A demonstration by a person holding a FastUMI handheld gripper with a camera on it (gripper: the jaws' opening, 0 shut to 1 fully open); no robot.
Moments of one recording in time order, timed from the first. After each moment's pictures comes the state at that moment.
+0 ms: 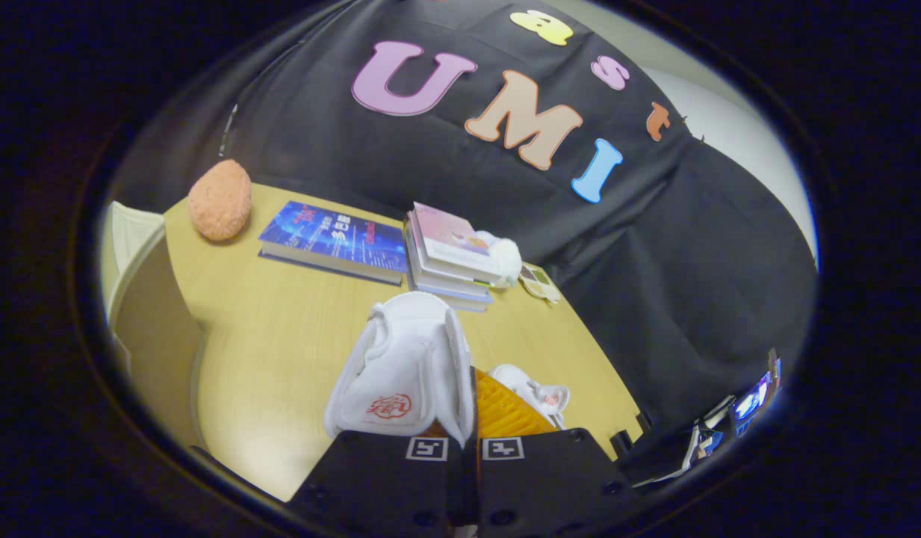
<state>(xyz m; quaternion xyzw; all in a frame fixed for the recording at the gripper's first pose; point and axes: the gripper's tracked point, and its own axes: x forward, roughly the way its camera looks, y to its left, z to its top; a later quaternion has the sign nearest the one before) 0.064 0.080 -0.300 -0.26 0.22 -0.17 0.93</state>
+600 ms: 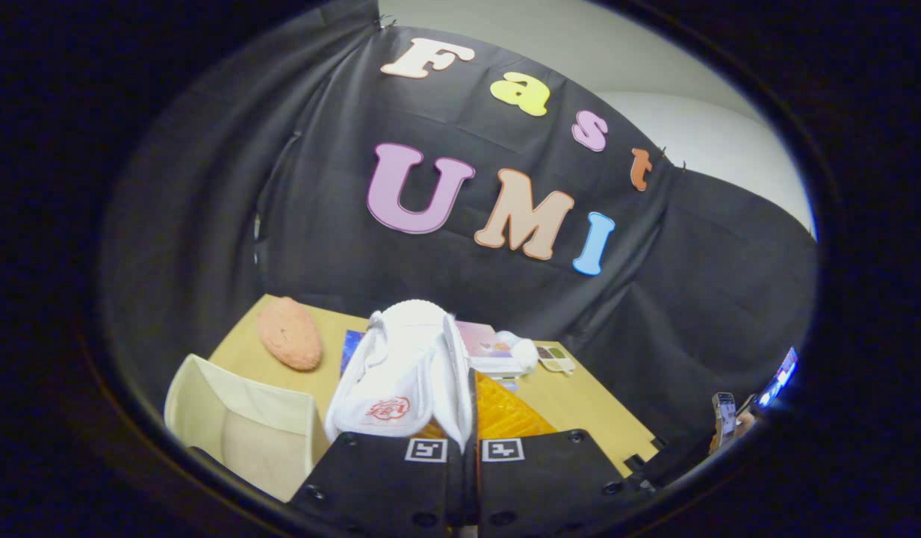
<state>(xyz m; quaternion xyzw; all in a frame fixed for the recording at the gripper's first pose) 0.032 0.240 -0.159 -0.18 0.09 -0.10 0.97</state>
